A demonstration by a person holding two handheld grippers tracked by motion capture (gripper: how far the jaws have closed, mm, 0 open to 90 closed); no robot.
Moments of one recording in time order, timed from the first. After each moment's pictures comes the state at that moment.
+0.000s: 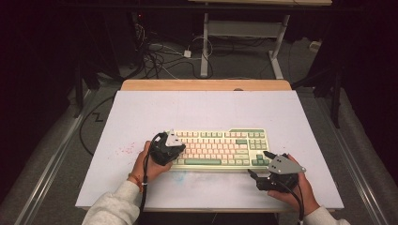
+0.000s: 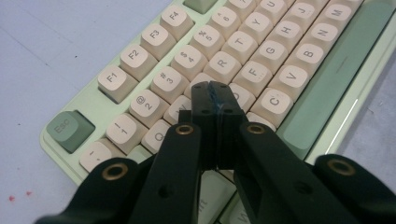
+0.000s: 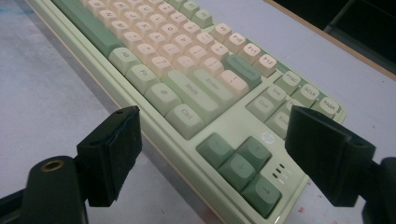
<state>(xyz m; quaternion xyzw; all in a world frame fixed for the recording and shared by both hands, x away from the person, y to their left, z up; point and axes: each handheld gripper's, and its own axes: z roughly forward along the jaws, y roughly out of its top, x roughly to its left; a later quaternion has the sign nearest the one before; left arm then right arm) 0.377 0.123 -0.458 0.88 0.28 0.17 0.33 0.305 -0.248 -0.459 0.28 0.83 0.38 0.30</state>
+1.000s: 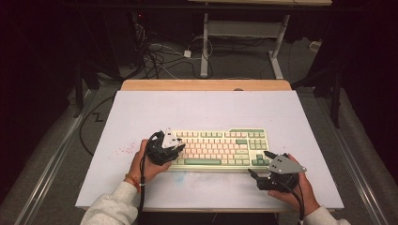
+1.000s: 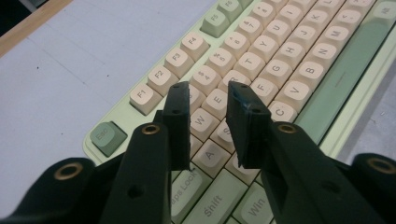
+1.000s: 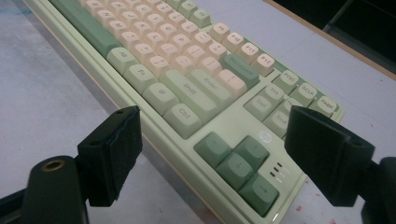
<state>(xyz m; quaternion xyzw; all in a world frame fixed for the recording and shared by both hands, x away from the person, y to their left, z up) 0.367 0.129 -0.444 0.87 0.27 0.22 0.35 0.305 -0.249 -0.458 0.28 0.83 0.38 0.30</state>
